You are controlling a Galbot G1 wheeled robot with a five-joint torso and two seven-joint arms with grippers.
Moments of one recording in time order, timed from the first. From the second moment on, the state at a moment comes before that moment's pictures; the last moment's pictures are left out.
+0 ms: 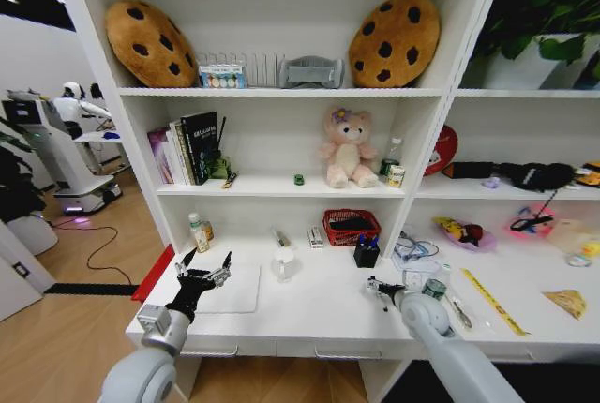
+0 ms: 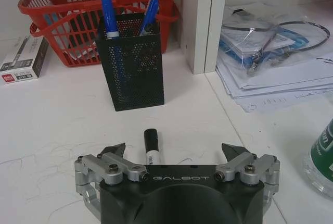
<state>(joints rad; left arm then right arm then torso) 1.55 -1.18 -0.57 -2.29 -0.37 0.19 -0.07 -1.14 1.01 0.41 1.73 0.90 -0.66 0.50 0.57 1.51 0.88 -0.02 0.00</state>
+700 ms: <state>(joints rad) 1.55 -1.18 -0.57 -2.29 -0.37 0.19 -0.07 -1.13 1.00 0.41 1.70 0.89 -0.67 0.41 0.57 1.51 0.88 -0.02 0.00</state>
